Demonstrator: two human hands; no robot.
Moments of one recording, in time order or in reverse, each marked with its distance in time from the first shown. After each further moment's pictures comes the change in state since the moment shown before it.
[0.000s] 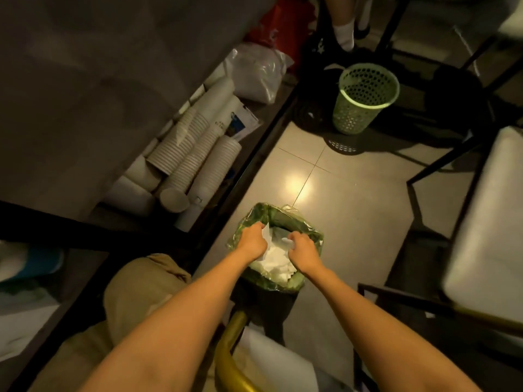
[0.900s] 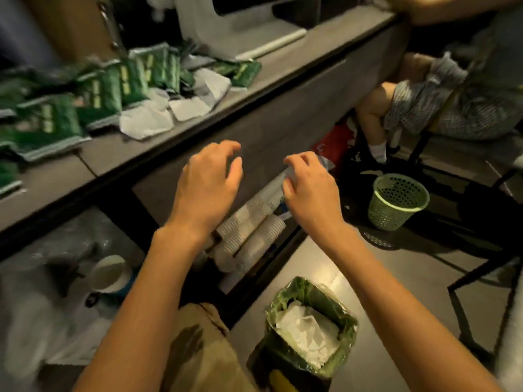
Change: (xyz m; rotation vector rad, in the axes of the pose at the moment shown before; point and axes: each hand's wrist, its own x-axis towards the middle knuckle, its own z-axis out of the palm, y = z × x) left_hand -0.213 0.046 -0.254 0.055 1.147 0.620; right_hand -0.124 -0.254 -0.181 -0.200 0.669 -0.751
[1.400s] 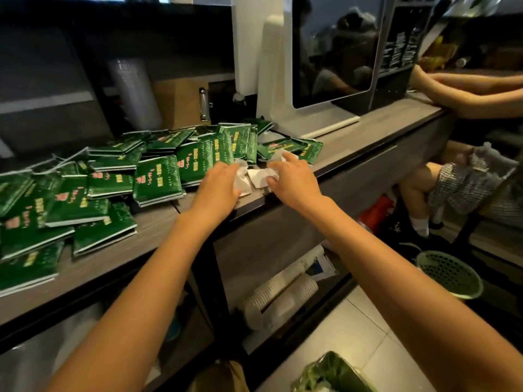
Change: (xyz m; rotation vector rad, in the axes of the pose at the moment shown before) left_hand 0.069 -0.069 -0.075 0.208 -0.129 -0.247; right_hand 0.133 -0.111 0.012 -0.083 -0.160 -0.238
